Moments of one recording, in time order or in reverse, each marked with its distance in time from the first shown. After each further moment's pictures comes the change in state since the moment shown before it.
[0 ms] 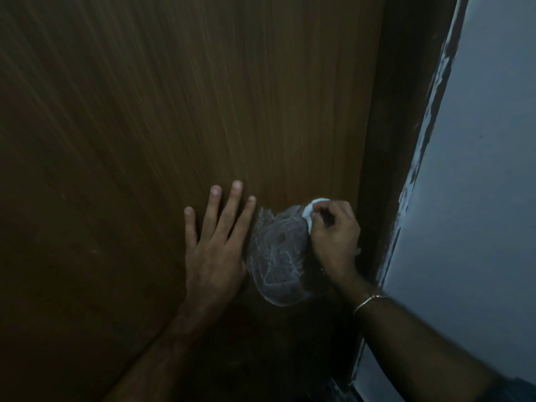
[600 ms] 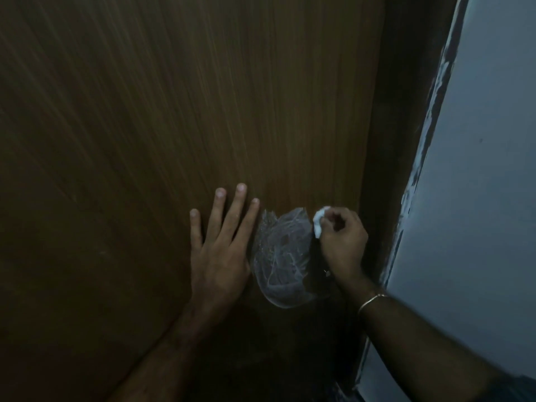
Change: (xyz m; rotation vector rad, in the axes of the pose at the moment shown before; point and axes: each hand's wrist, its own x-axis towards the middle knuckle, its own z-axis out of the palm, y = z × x) left_hand -0.001 -0.004 0.003 -0.003 -0.014 0.018; right_hand 0.001 0.010 -0.001 0.063 0.042 0.175
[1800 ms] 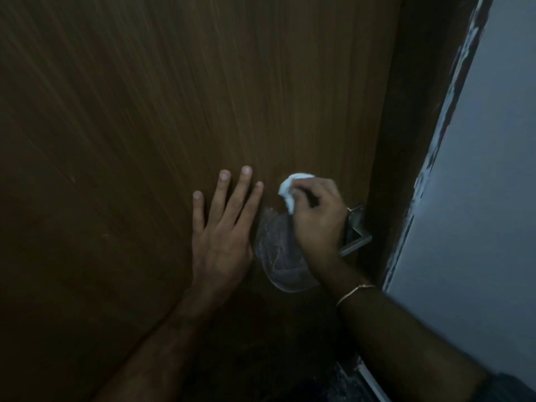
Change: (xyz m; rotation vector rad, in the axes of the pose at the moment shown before) left_hand 0.002 -0.004 0.005 0.059 0.087 0.012; right_hand -0.032 -0.053 0.030 0.103 -0.008 -0.336
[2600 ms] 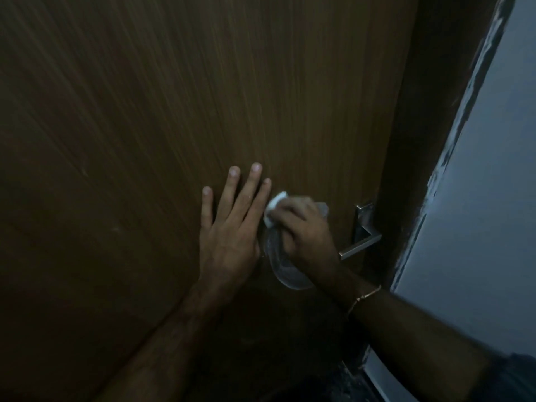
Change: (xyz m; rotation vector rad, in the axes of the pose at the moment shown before) left_hand 0.000 -0.002 0.000 0.032 0.005 0.010; right_hand -0.021 0.016 -0.003 -0.260 -0.410 -0.521
